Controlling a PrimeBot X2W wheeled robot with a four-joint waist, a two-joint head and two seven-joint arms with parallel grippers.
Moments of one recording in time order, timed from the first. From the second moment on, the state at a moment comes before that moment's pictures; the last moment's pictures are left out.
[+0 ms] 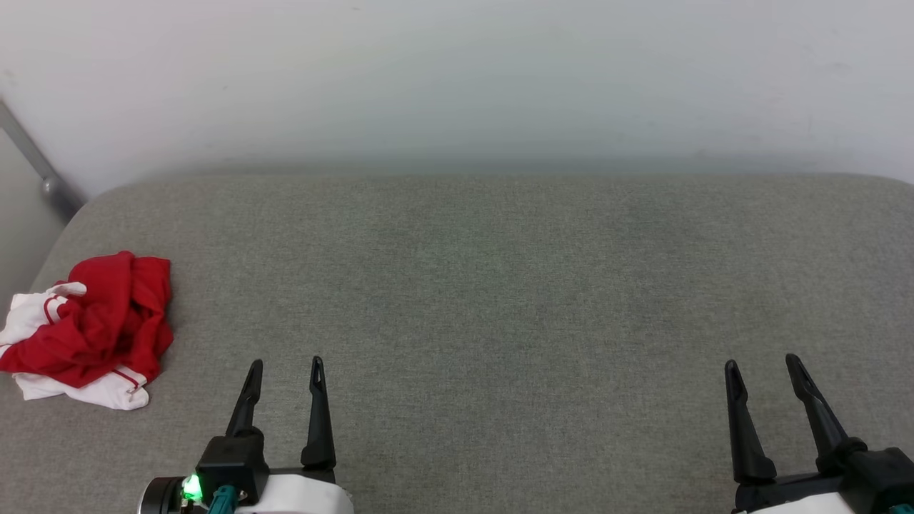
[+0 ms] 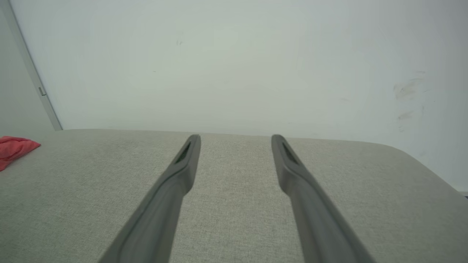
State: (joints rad) left arm 0.05 0.05 -0.11 0.06 -0.12 0.11 -0.26; right arm 0.14 -0.05 -0.03 -0.05 0.07 0.13 -0.26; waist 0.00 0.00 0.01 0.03
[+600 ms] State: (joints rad) left arm 0.06 0.05 -0.11 0.08 -0.13 0.10 -0.26; right arm 0.16 -0.05 -0.03 -0.02 0.10 0.13 -0.26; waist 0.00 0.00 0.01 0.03
